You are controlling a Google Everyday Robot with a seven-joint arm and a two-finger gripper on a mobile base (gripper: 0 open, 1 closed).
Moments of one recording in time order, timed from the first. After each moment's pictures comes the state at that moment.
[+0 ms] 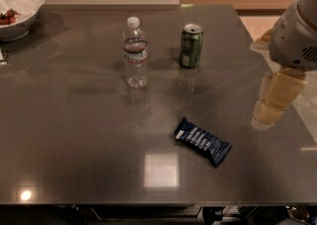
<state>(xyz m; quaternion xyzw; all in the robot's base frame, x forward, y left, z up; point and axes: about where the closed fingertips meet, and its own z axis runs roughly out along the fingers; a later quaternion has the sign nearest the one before) 0.436 -0.184 0.953 -0.62 0.77 0.01 0.16</state>
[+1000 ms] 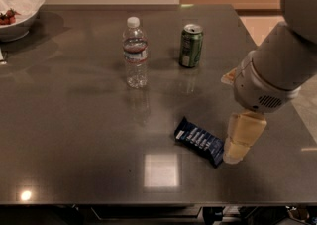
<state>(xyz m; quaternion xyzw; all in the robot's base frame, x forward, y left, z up) 0.415 -0.144 0.885 -0.65 0.75 0.02 0.14</state>
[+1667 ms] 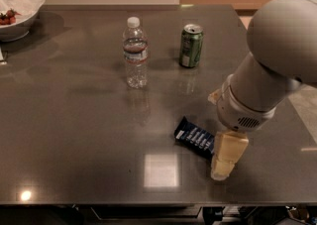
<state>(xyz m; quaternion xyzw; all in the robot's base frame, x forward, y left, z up) 0.404 -0.124 0.841 -0.66 0.74 0.03 0.12</state>
